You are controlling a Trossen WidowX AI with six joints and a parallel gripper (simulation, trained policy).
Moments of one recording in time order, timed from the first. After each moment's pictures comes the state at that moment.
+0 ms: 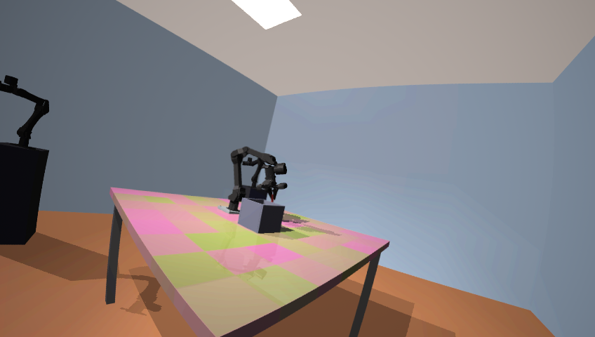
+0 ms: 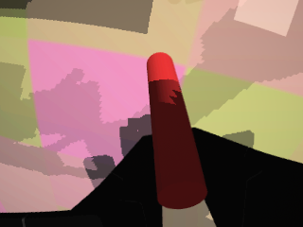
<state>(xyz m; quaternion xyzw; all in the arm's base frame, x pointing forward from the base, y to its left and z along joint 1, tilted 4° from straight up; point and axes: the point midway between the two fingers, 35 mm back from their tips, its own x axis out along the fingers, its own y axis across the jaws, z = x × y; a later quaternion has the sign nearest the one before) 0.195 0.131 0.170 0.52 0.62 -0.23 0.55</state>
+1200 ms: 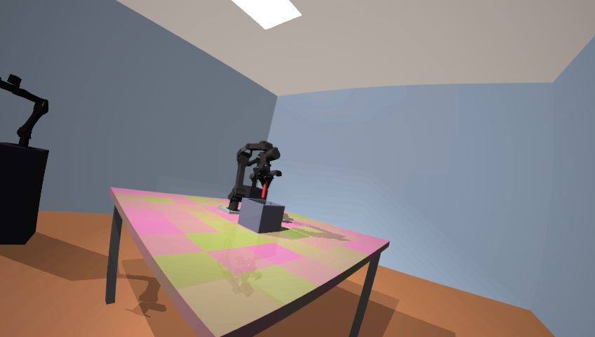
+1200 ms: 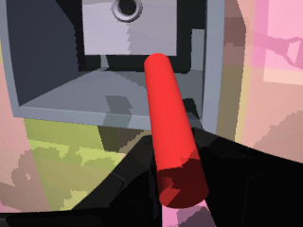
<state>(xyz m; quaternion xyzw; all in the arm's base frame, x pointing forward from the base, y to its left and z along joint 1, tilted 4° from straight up) 0.255 0.004 0.223 0.53 0.49 -0.33 0.60</state>
